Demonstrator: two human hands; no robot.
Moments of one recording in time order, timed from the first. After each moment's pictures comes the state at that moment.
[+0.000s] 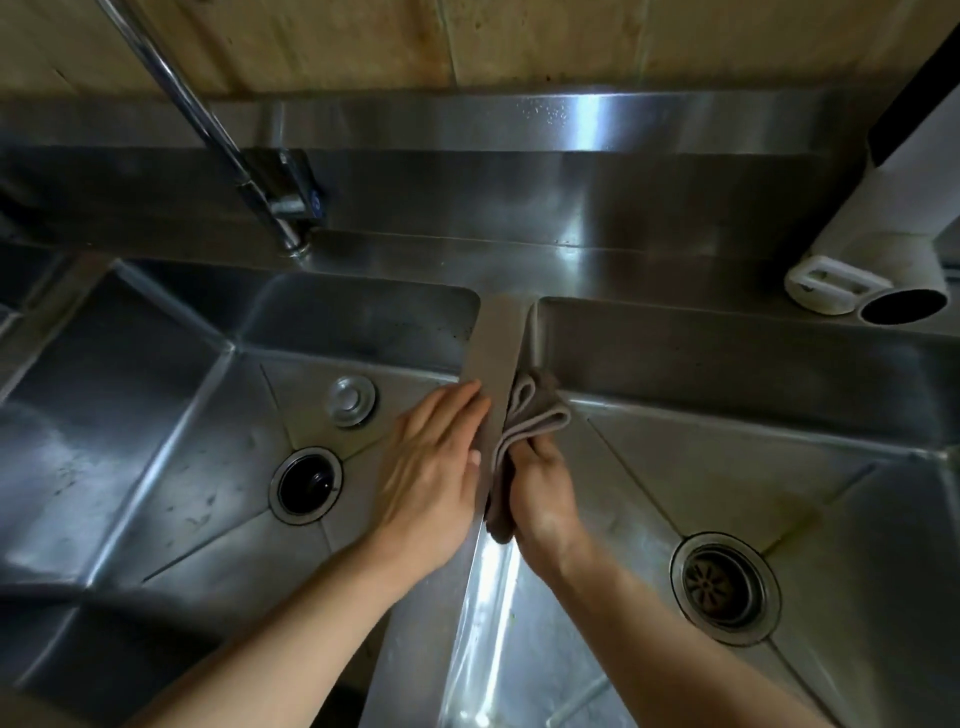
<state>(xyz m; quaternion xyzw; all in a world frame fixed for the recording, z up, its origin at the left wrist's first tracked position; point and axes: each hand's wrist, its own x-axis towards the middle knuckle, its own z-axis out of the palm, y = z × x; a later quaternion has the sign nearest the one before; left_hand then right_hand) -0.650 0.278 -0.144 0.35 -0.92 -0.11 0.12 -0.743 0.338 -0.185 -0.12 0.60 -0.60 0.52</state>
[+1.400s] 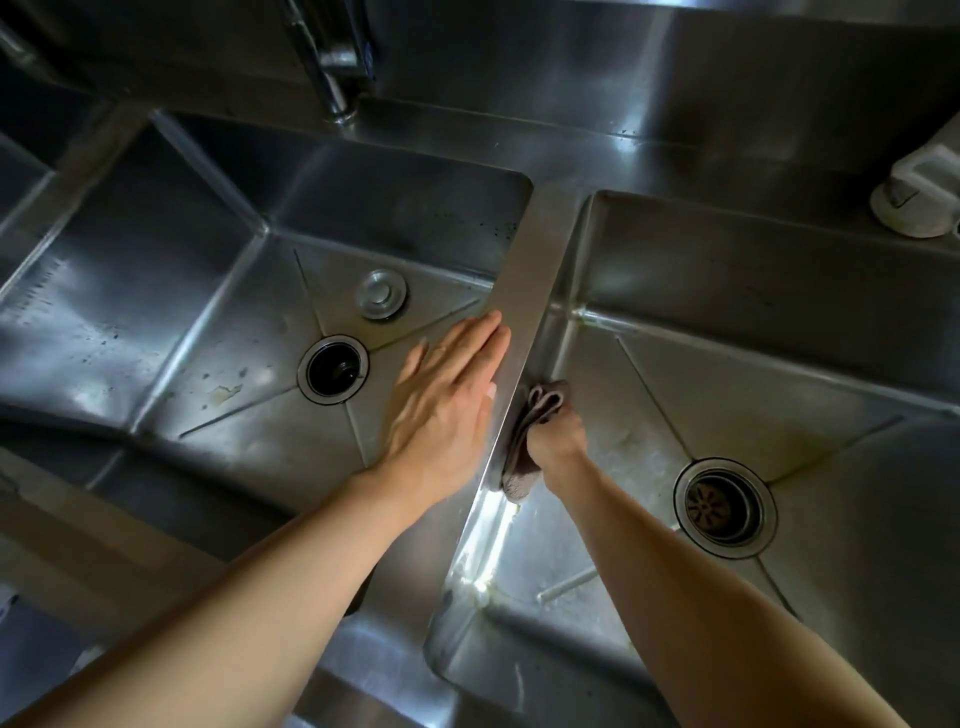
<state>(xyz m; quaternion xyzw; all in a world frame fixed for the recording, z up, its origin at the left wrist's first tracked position) -0.609 0.317 -0.157 0.37 -0.92 -0.08 0.09 -0.724 0.357 -0.263 -0.11 0.81 -0.30 0.49</state>
